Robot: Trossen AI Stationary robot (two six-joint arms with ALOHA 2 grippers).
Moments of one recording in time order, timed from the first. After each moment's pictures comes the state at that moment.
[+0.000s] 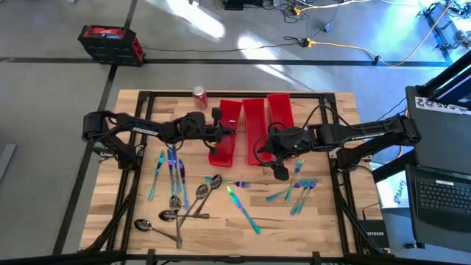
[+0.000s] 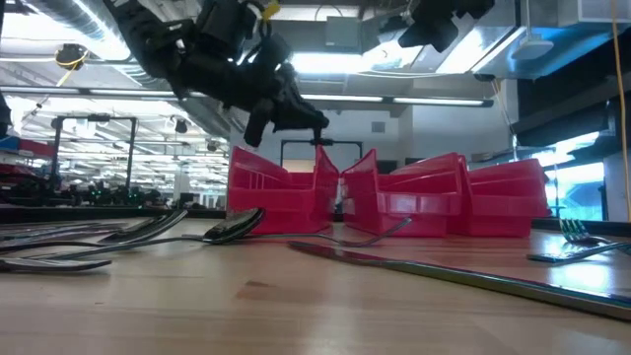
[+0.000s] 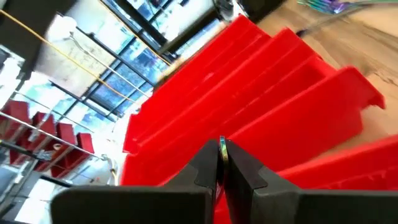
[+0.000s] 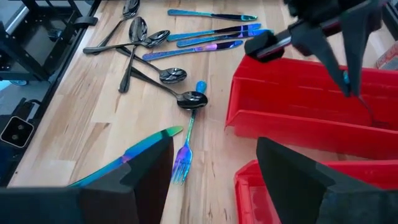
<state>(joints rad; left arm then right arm) 0.25 1.54 0.71 0.55 0.02 0.78 0.10 1.24 1.04 -0.46 -0.03 0.07</state>
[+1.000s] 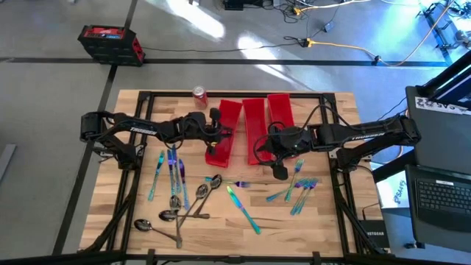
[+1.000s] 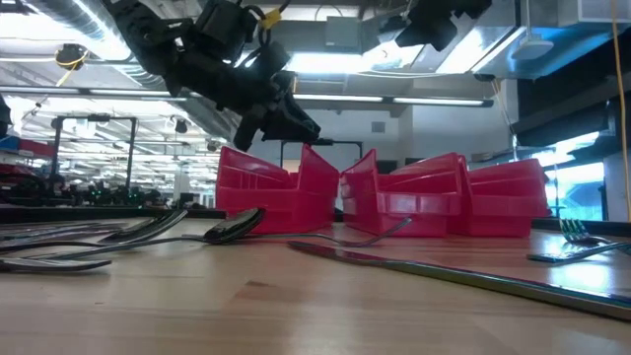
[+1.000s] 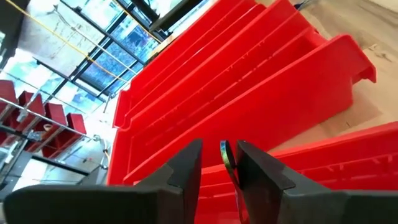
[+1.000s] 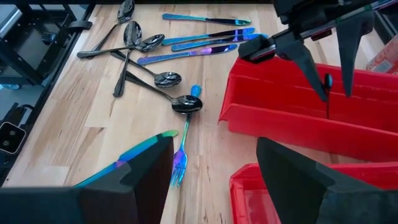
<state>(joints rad) 0.25 1.53 0.71 0.46 -0.02 0.76 0.10 1.24 1.04 -0.45 -0.01 0.07</state>
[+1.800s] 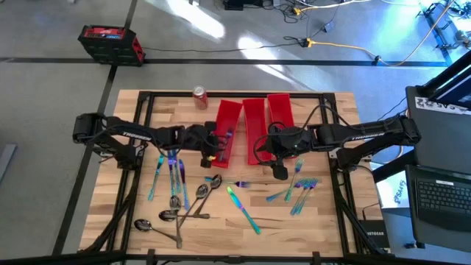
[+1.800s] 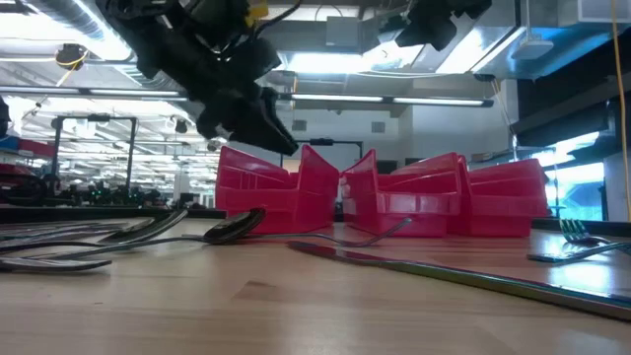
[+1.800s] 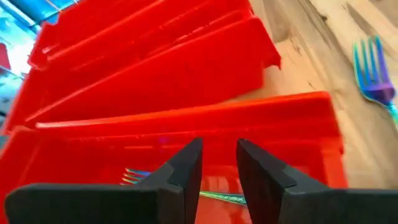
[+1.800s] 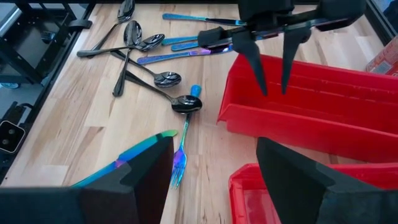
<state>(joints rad) 0.10 1.45 0.71 0.16 -0.09 0.41 0.10 1.24 1.04 -0.45 -0.01 0.07</state>
